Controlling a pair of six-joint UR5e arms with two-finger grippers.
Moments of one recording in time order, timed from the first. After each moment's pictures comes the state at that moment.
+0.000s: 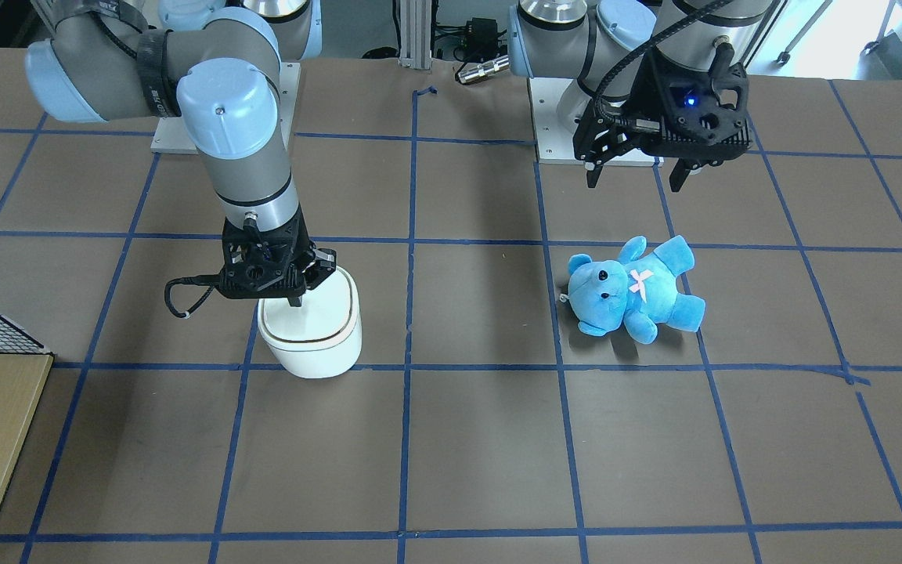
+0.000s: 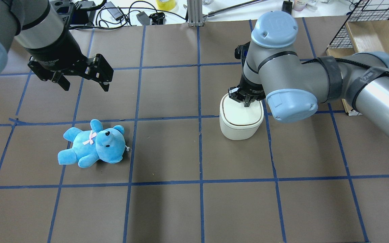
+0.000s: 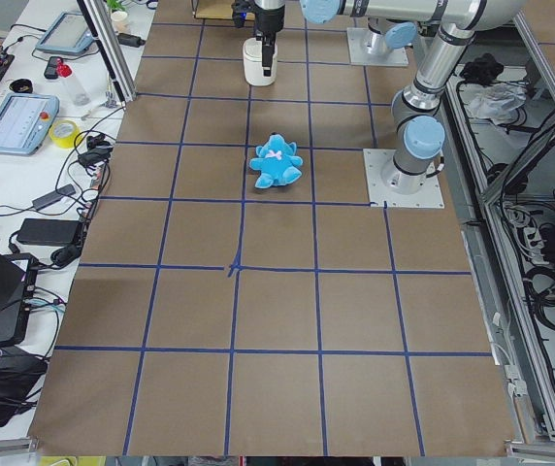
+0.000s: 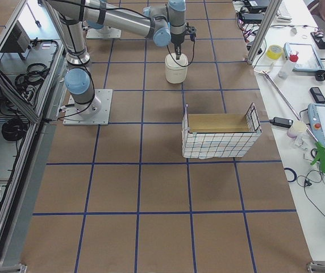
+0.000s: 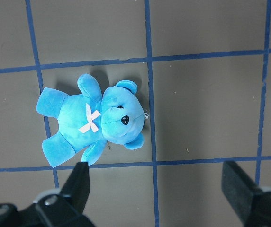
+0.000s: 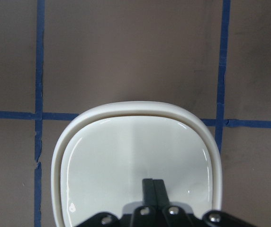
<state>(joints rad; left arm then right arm) -1.58 -1.51 -1.59 -1.58 1.60 0.04 1.74 -1.40 1.84 -2.10 -1.58 0.12</state>
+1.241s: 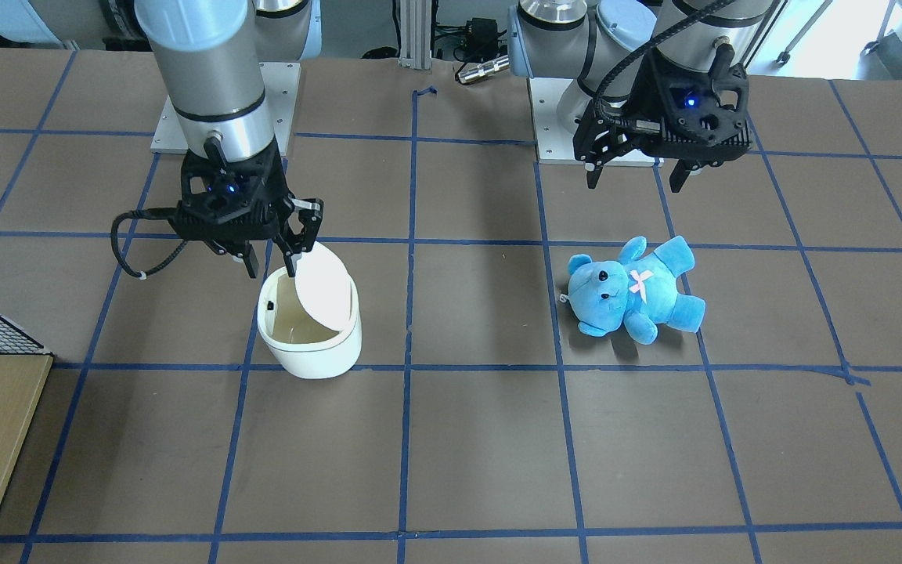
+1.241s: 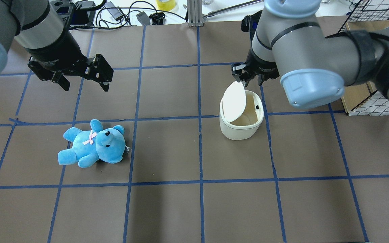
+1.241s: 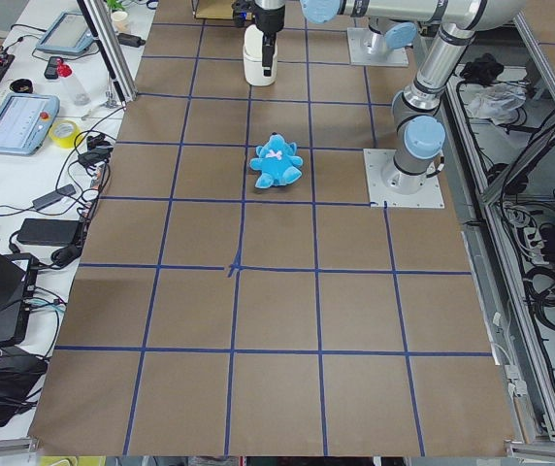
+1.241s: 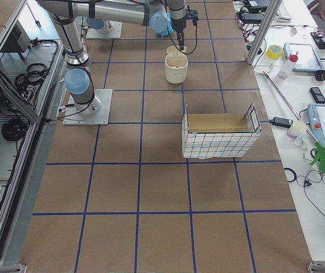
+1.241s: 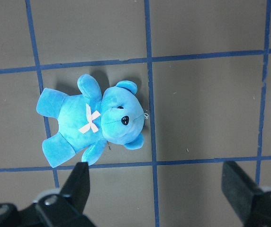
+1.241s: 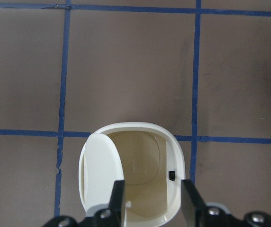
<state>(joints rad) -1.58 -1.51 -1.59 -1.58 1.60 0.04 1.74 -1.52 1.69 -1.93 -1.59 0.12</state>
